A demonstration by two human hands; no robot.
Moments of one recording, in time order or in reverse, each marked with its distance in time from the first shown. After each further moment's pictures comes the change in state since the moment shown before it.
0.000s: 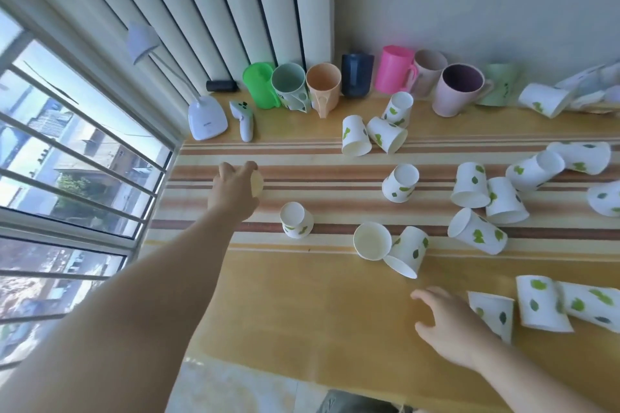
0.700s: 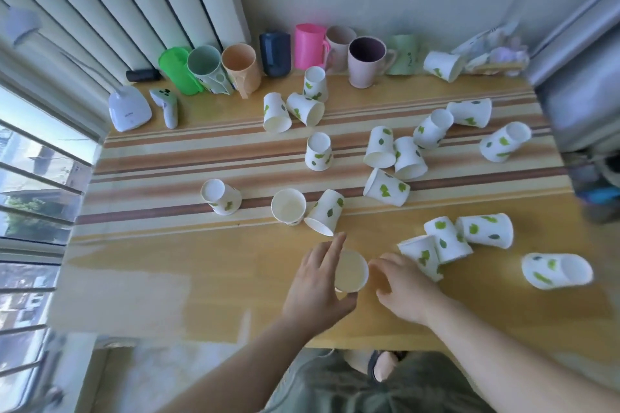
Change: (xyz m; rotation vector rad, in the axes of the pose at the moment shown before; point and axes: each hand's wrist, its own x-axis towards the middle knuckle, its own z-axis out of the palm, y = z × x) left_hand -0.267 0.175 0.160 -0.357 -0.111 0.636; right_hand -0.030 0.090 0.007 0.029 0.024 -0.019
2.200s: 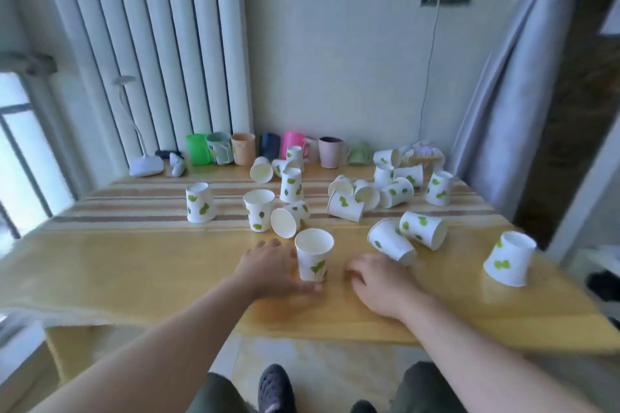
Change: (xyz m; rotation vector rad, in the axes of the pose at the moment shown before) left_hand -0.014 -0.041 0.071 0.485 0.158 -0.049; right_hand 0.011 0.074 0.097 -0.310 0.786 -0.315
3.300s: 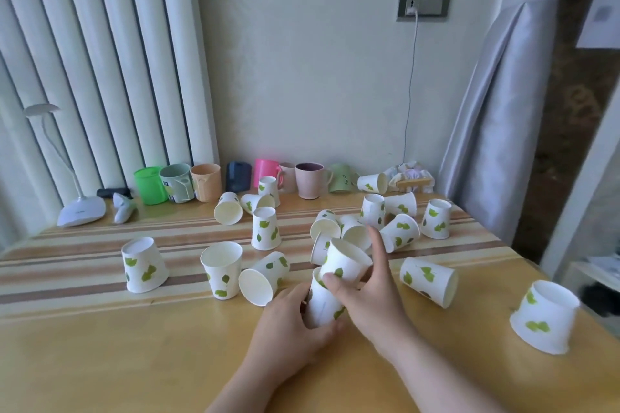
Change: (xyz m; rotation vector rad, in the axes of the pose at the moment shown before) left_hand 0.077 0.034 0.042 -0.609 0.320 0.192; right_hand 0.071 -0.005 -0.015 1.135 0.435 0.179
